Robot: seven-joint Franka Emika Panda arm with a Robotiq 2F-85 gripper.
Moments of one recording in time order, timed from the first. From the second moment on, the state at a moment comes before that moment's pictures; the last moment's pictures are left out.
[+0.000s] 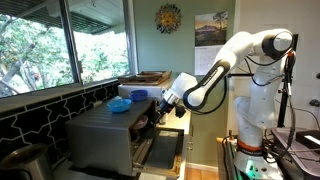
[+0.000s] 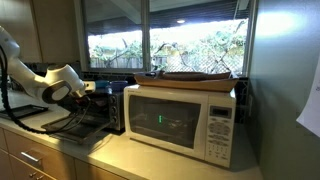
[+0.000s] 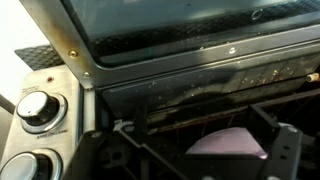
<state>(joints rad) 0.29 -0.32 0.06 -2.73 0.29 3.08 0.07</state>
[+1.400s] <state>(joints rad) 0.42 -0.44 -0.09 -2.71 0.32 2.81 -0.06</state>
